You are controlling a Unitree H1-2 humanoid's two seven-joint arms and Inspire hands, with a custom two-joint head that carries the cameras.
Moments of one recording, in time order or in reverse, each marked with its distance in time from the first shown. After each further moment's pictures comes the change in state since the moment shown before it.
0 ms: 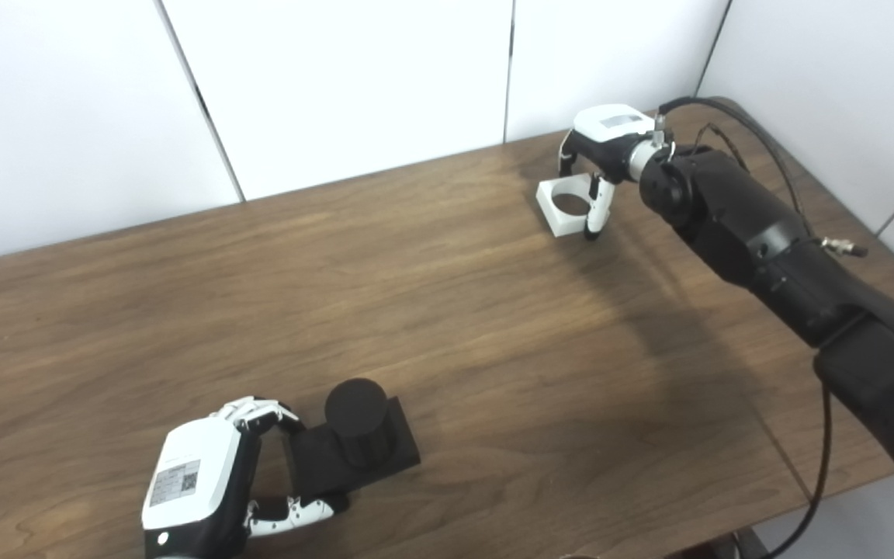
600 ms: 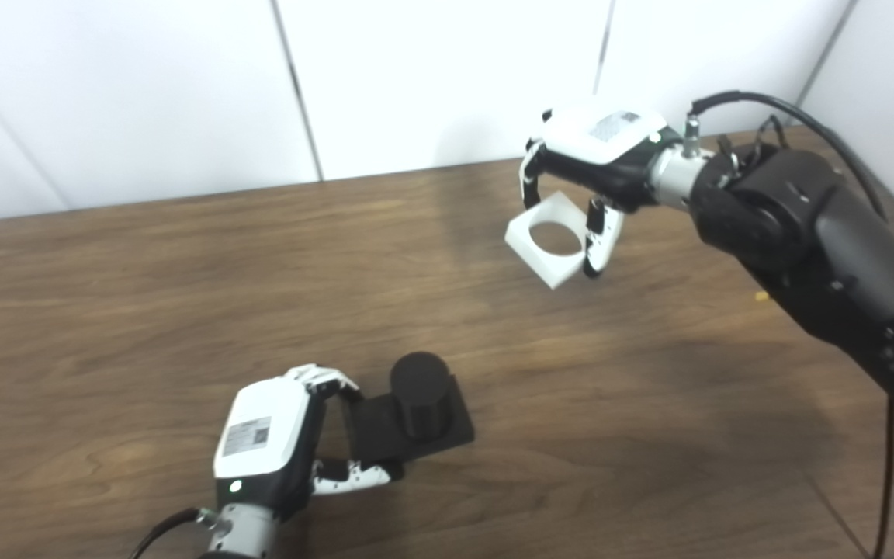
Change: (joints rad) left arm -0.006 -0.071 -0.041 0.006 0.087 0.074 0.005; right arm -0.031 0.018 0.005 -0.692 -0.011 -0.011 0.454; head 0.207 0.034
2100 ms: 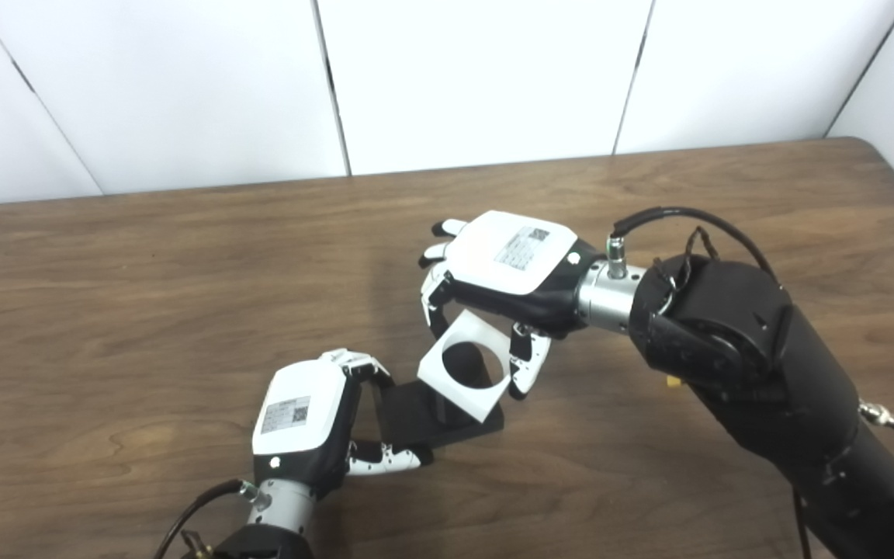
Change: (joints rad) left arm -0.030 -0.025 -0.061 0.002 0.043 0.080 -0.017; right arm 0.129 0.272 0.036 -0.154 -0.067 -0.108 0.107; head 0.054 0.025
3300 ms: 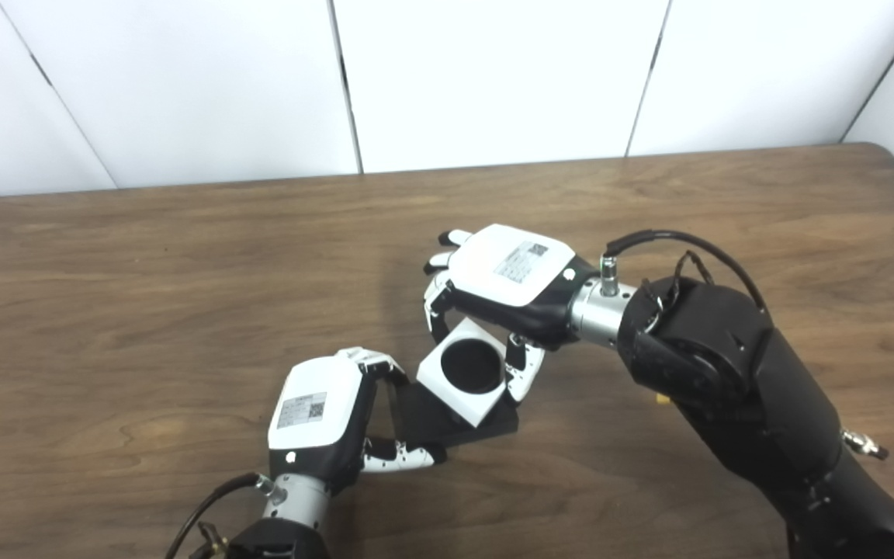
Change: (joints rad) left arm 0.001 -0.017 -0.009 0.000 0.019 0.002 -0.007; right arm 0.044 0.059 0.015 0.064 -0.064 -0.042 -0.040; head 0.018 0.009
